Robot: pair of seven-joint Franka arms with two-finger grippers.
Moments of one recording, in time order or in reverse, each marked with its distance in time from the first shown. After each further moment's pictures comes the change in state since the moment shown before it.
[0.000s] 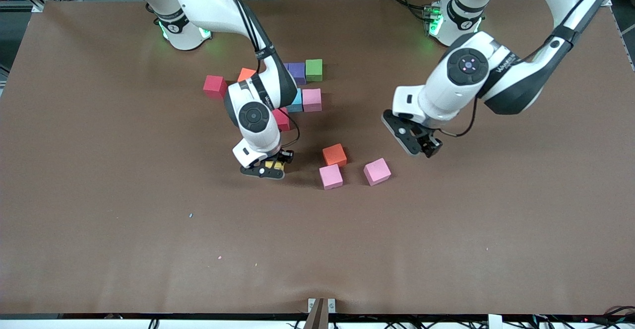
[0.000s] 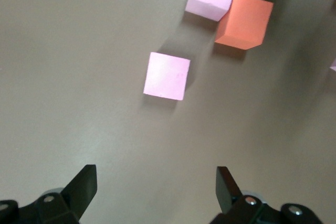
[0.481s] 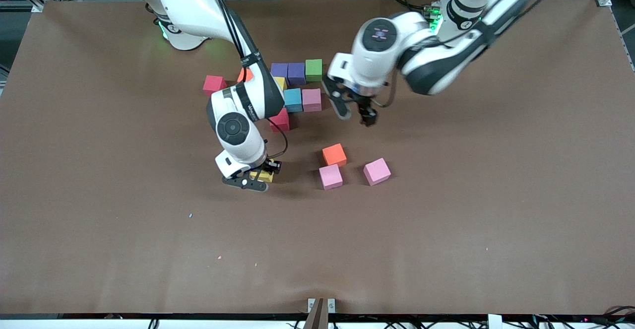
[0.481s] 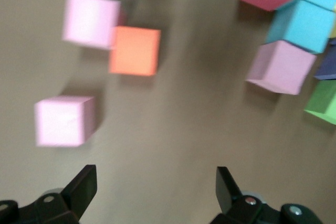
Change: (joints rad) left arm -0.192 -0.001 -0.013 -0.039 -0.019 0.009 -0.095; right arm -0.082 -0.003 -0.005 0.063 0.000 -0.051 0.002
